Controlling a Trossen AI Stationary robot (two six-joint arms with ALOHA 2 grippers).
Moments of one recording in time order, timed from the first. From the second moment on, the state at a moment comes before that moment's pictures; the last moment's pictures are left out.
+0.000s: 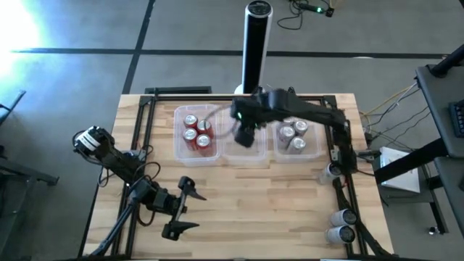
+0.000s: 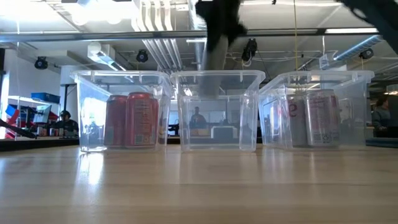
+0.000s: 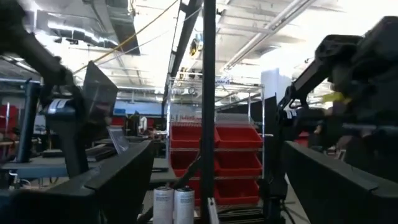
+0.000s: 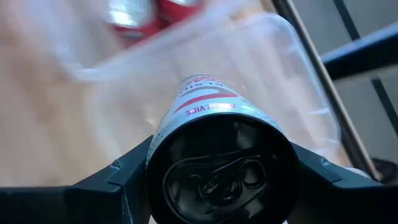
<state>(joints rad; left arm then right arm) -0.76 1.58 0.55 1.57 -0.49 0.20 -0.11 2.04 2.34 -1.48 0.22 0.28</state>
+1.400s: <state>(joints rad) -0.79 1.58 0.56 1.22 -0.85 0.23 -0.35 2.28 2.35 -1.36 0.05 0.26</state>
